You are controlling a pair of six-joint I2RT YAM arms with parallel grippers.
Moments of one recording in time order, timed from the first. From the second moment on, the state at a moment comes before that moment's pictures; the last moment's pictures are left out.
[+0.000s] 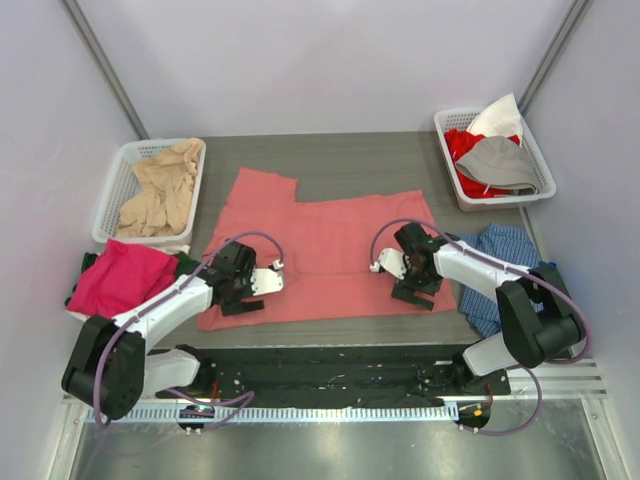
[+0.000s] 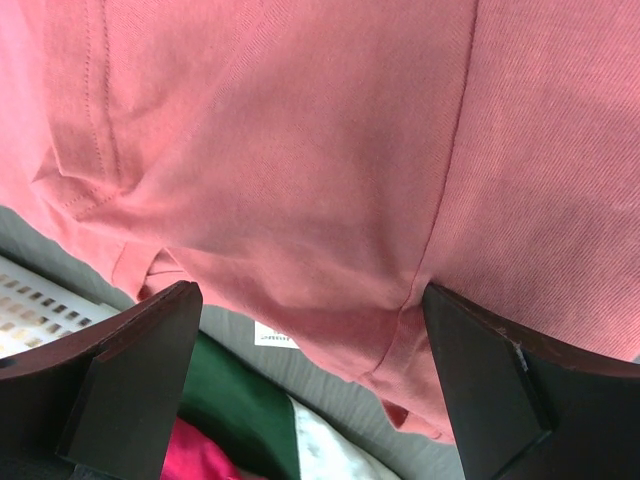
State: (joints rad) left arm -0.44 1.20 0.57 -0.50 -0.11 0.98; right arm 0.42 1.47 0.77 -0.72 0.15 -0.75
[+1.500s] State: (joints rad) left arm -0.19 2.09 1.71 -0.42 0.11 0.62; right arm 0.12 2.04 1.61 -0.52 0.03 -0.34
